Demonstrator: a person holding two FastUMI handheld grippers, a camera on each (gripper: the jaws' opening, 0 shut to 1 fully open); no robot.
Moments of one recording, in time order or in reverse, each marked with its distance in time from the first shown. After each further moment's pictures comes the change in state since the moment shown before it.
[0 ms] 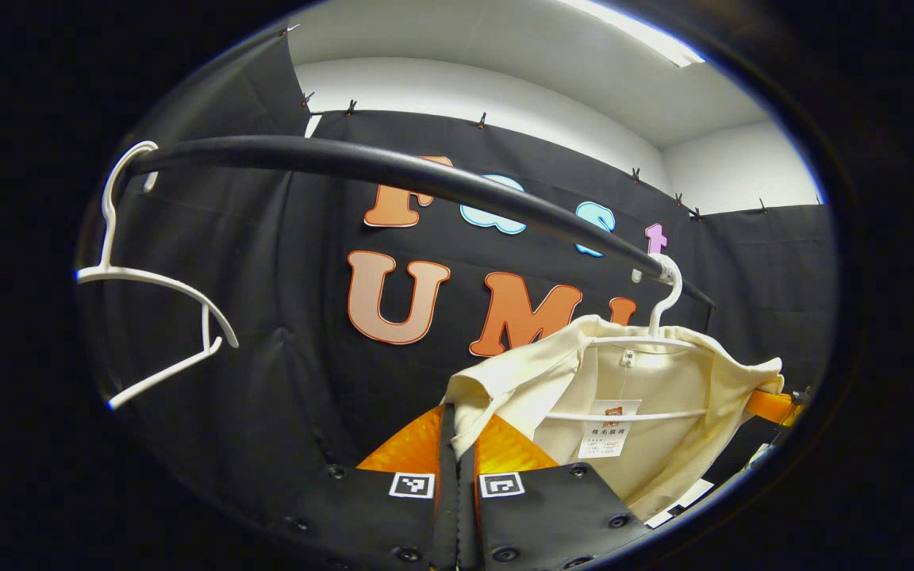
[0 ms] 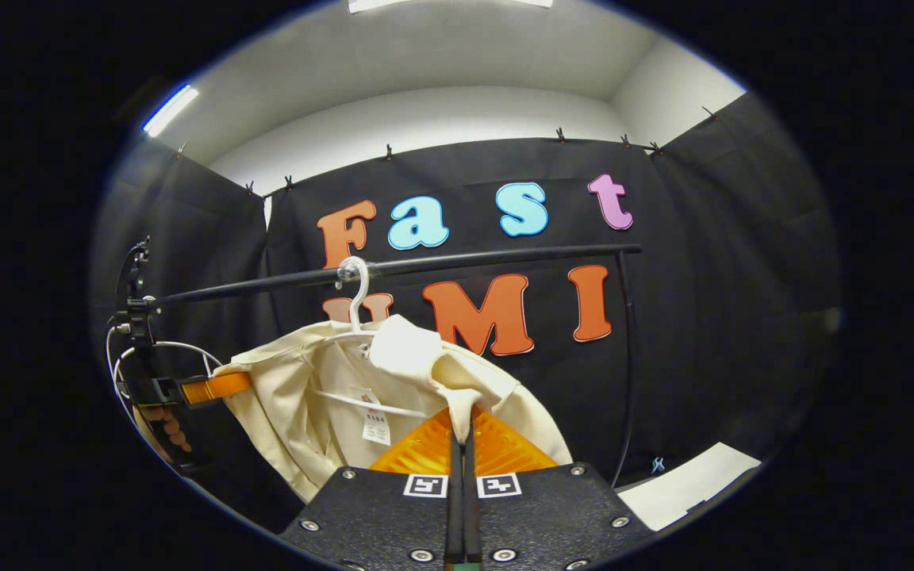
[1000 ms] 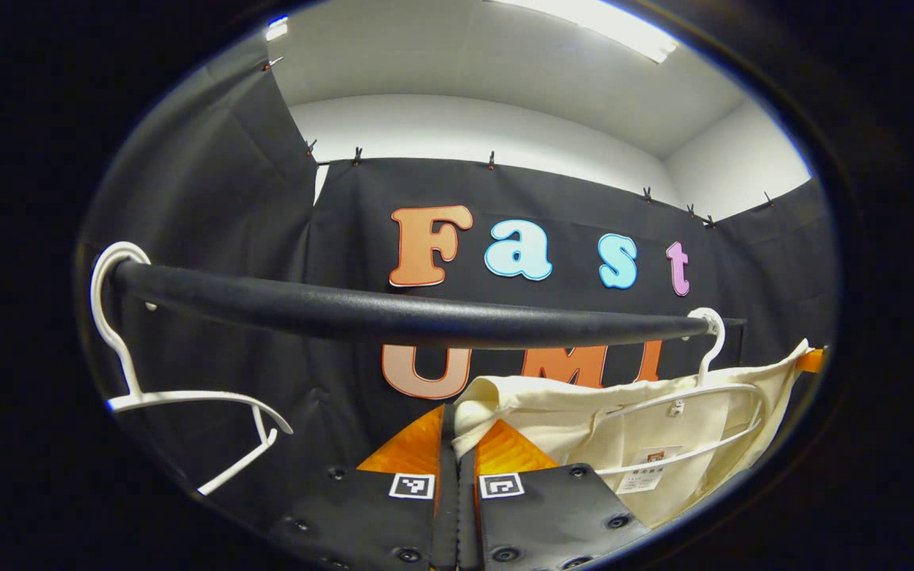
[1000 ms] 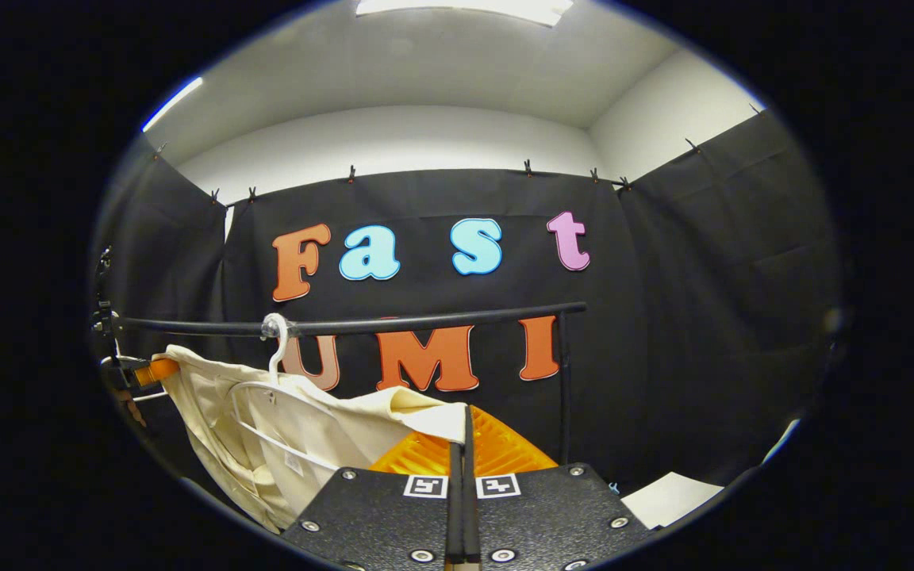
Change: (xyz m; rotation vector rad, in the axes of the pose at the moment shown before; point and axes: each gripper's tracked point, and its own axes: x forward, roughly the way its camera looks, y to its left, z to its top) left arm 0.013 0.045 0.068 0.105 -0.153 0.087; right arm 0.010 -0.072 0.069 -0.072 -0.085 -0.152
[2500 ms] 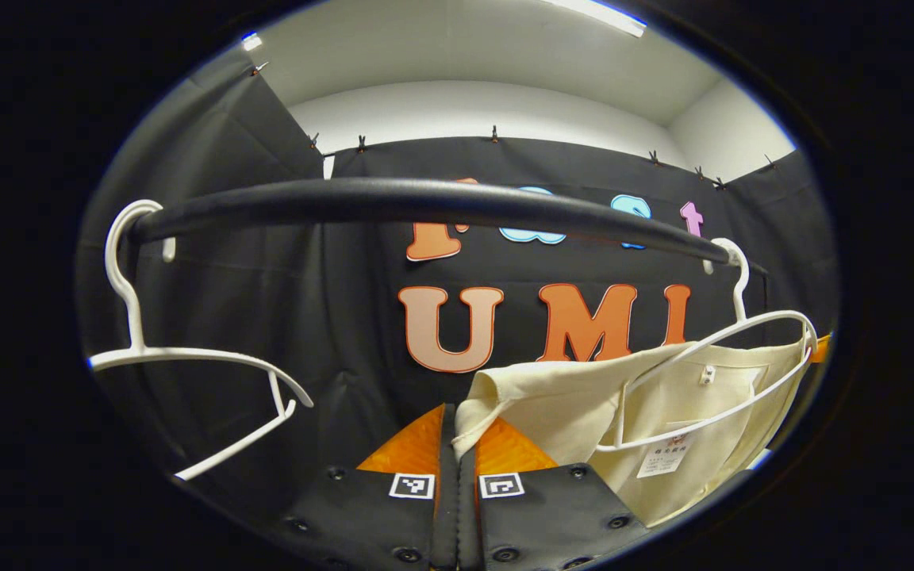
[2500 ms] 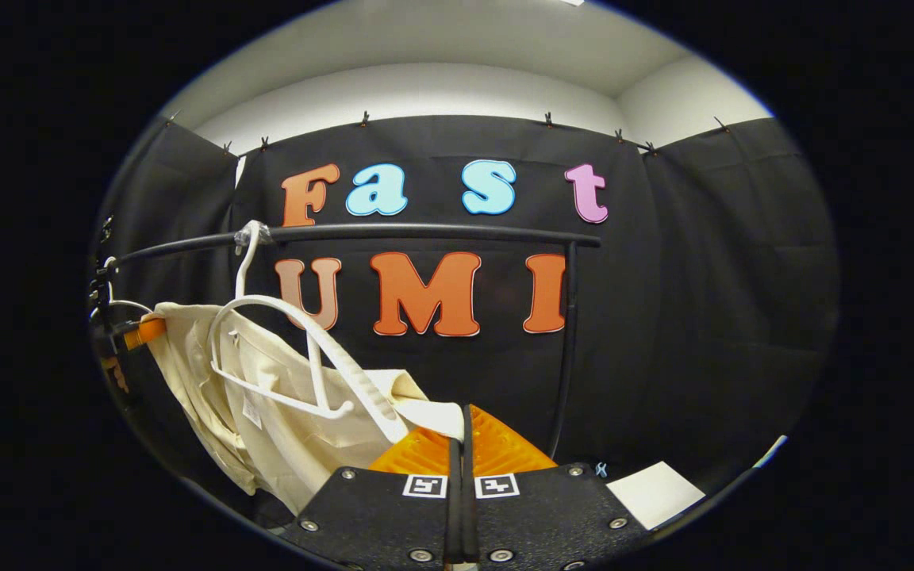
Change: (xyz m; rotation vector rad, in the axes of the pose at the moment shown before) left arm -0.012 0.013 -0.061 0.078 0.099 0.065; right arm 0.018 -0.033 -0.097 -0.049 0.201 0.063
